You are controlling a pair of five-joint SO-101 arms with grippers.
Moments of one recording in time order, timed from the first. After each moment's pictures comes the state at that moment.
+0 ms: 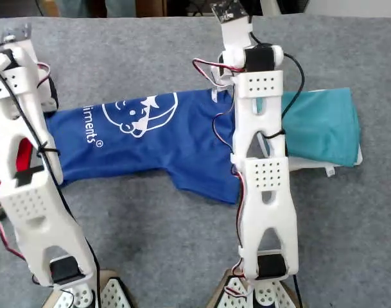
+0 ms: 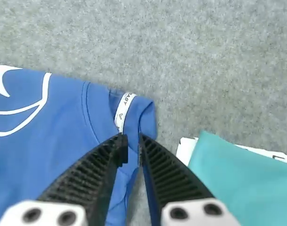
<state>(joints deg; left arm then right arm) -22.7 30.2 -42.5 100.1 -4.4 -6.0 59.6 -89.7 100.7 12.4</state>
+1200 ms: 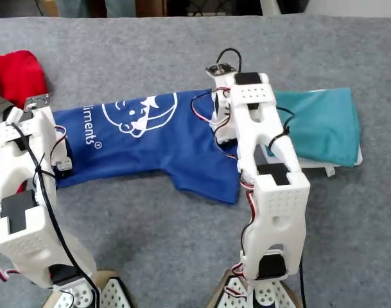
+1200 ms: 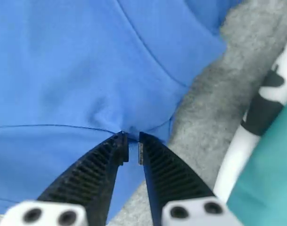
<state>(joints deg) -25.5 11.6 18.1 67.4 -6.7 -6.2 34.0 -14.9 83.0 14.1</state>
